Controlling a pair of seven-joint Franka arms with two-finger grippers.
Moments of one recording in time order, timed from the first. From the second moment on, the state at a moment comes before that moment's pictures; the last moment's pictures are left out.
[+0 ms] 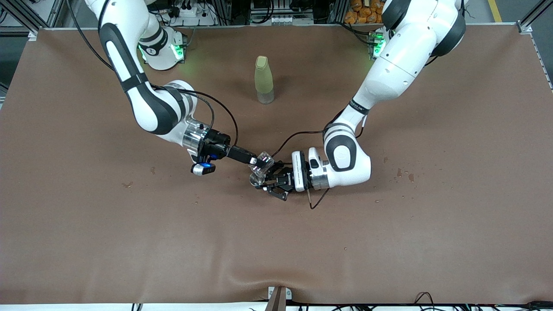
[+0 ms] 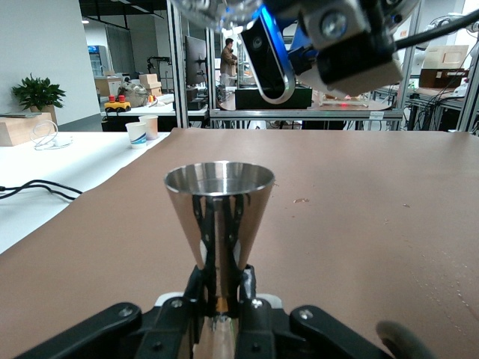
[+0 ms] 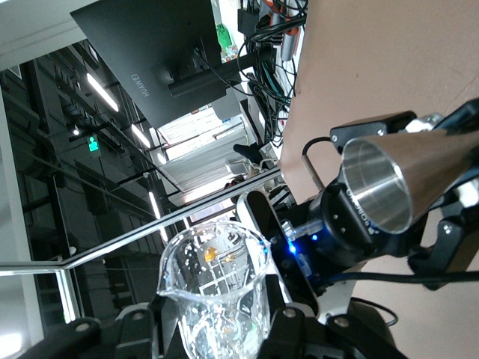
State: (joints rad) left arm -0.41 0.93 -0.23 -1.37 -1.70 2.30 2.34; right arm 0.44 0.38 0.07 -1.93 2.20 2.27 -0.57
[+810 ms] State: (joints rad) left arm -0.32 0.91 -0.22 -1.38 -1.64 2.30 2.34; right arm 0.33 0.37 0.05 -1.94 1.99 2.23 -1.02
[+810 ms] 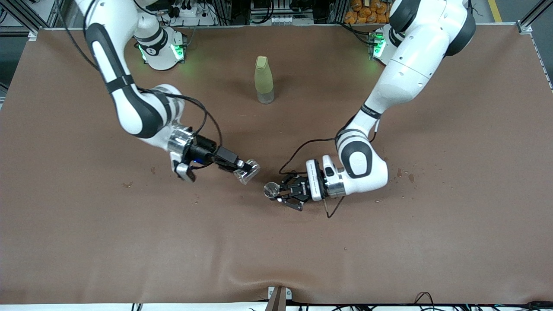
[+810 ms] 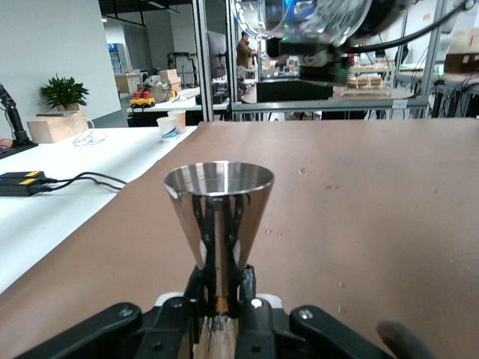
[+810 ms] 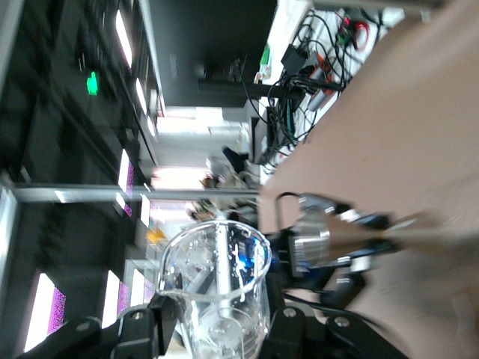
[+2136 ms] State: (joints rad) left arm 0.43 0.82 -0.22 -1.62 -0.97 1.62 2.39; right arm -0.44 0.75 0.04 -1.63 0.95 1.65 -2.30
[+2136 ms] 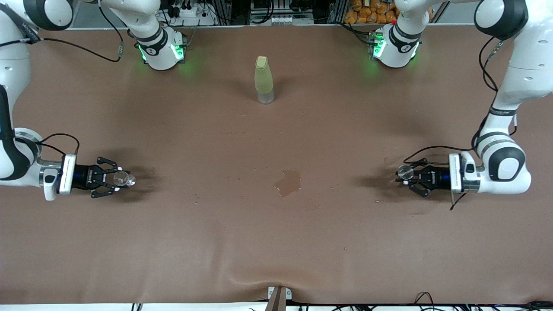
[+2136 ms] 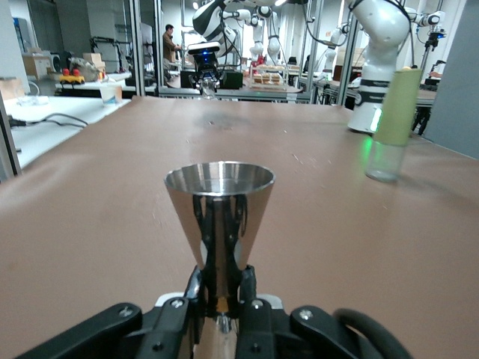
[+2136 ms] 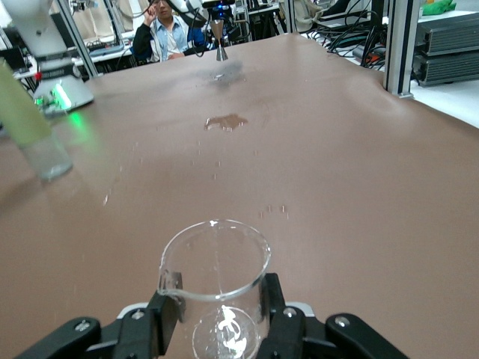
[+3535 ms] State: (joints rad) left arm 0.50 0.93 -0.22 -1.59 -0.89 1.62 2.51; right arm -0.58 0.88 0.04 -1.55 0.90 1.55 -2.46
